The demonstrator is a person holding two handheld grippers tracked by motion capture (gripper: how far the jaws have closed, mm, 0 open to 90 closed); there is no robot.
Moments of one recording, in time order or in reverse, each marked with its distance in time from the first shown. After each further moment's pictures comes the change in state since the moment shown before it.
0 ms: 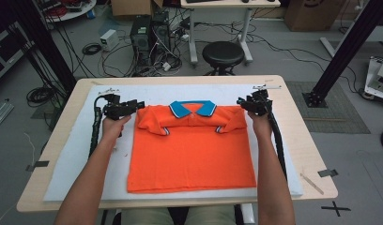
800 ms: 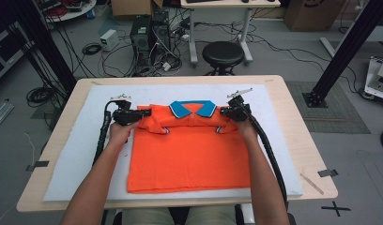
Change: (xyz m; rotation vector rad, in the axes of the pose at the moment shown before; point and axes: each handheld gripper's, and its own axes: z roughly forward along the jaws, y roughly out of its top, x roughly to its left) left arm -0.015 -0.018 0.008 0.070 -0.064 0.057; right arm 0.055 -0.008 0.030 0.166 0.135 -0.220
